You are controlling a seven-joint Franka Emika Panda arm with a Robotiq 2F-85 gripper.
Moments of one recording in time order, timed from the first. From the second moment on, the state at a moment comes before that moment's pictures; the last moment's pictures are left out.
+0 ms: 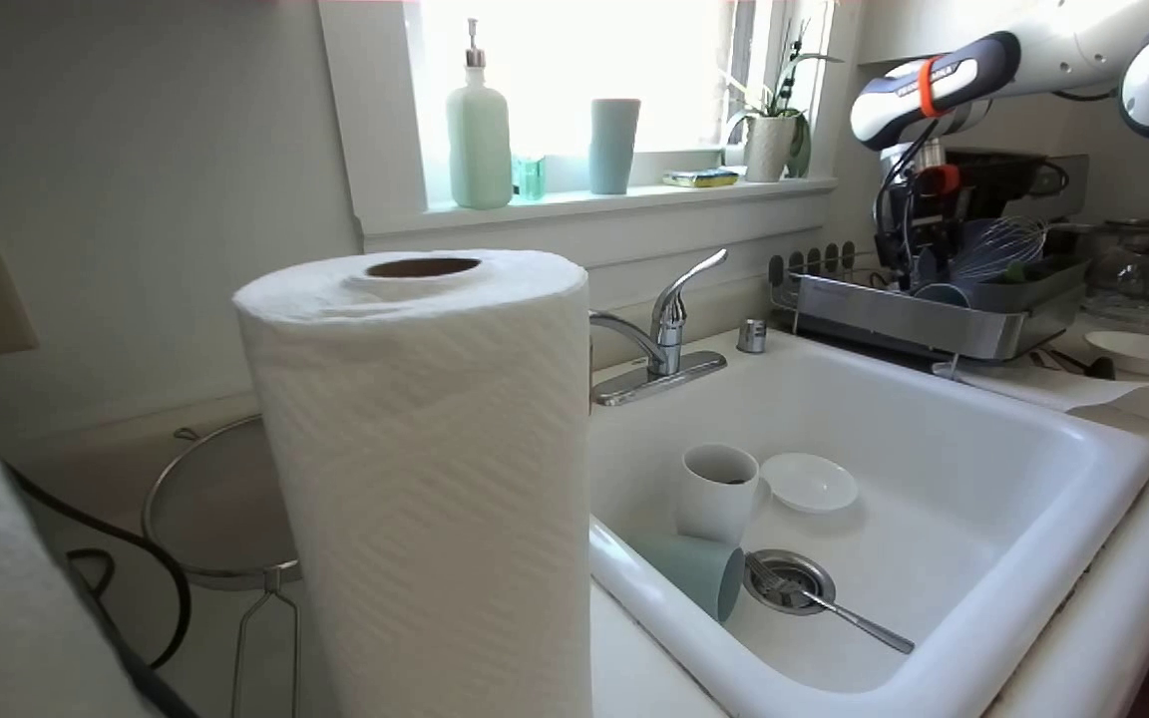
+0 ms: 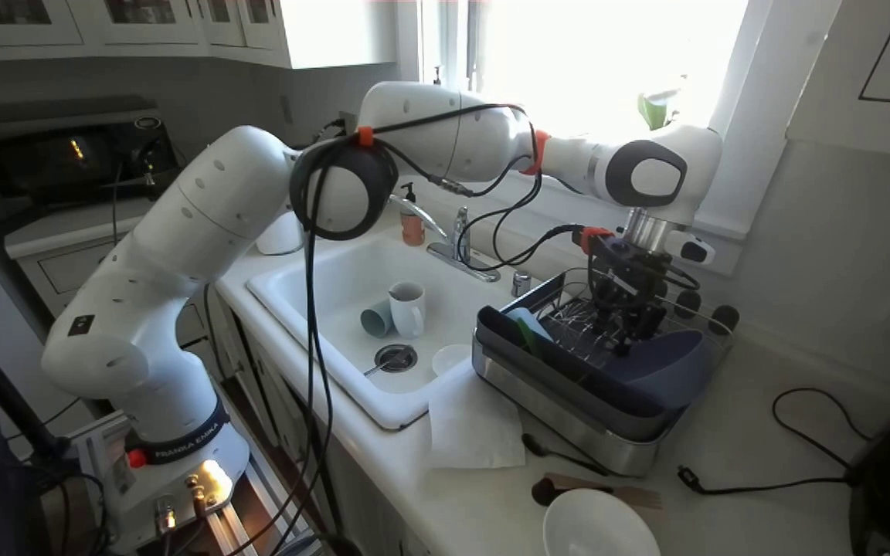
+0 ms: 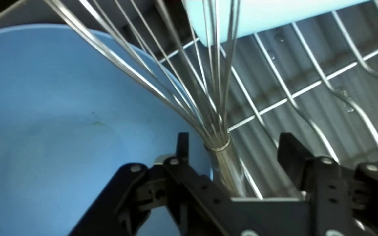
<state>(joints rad) -0.44 0.86 -0.23 -0.93 -0.02 1.53 -0.03</state>
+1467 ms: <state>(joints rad) -0.44 0.88 -0.23 -0.83 -0.01 1.41 -0.04</state>
